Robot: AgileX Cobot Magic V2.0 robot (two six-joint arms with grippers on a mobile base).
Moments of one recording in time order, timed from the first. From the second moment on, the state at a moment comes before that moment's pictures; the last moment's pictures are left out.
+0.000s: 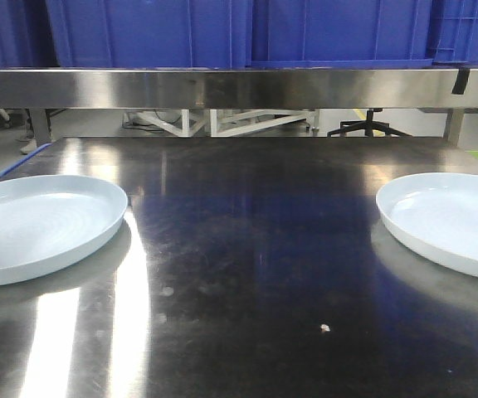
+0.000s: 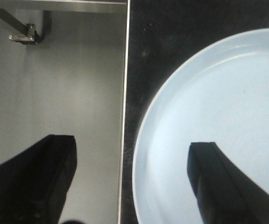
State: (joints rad) left arm -0.11 1.56 -0.97 0.06 0.60 -0.10; right arm -0.03 1.05 -0.65 -0.10 0.36 0.28
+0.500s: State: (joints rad) left arm -0.11 1.58 -0.97 0.06 0.56 -0.10; right arm -0.03 1.05 -0.65 -0.10 0.36 0.28
